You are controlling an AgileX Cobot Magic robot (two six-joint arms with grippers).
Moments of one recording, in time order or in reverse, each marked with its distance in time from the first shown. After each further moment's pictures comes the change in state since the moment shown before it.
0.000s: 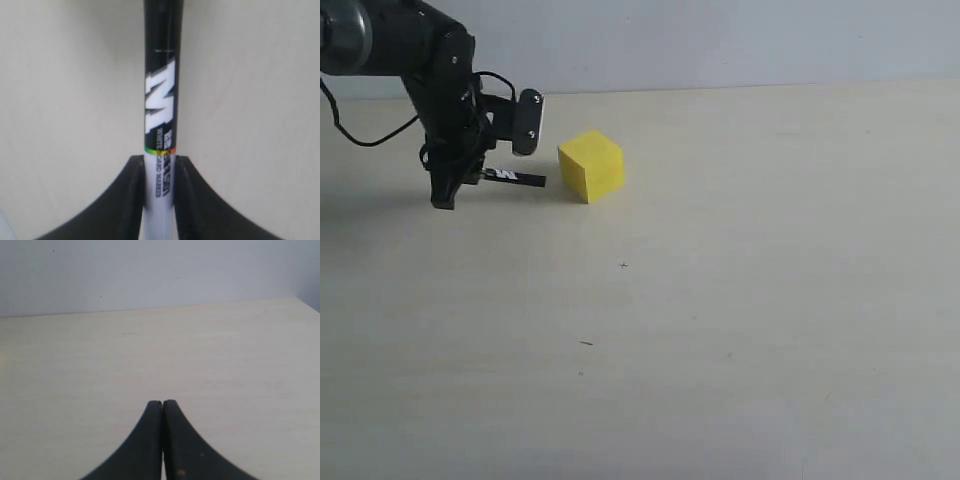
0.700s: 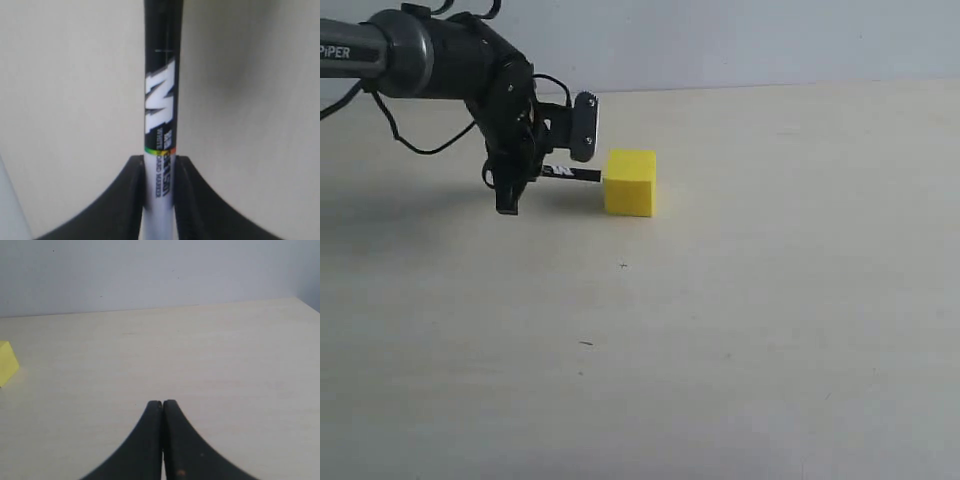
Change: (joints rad) left arm -0.122 0.032 -0.009 0.060 -0.127 -0.167; right arm 0.000 0.000 0.000 0.000 0.000 0.000
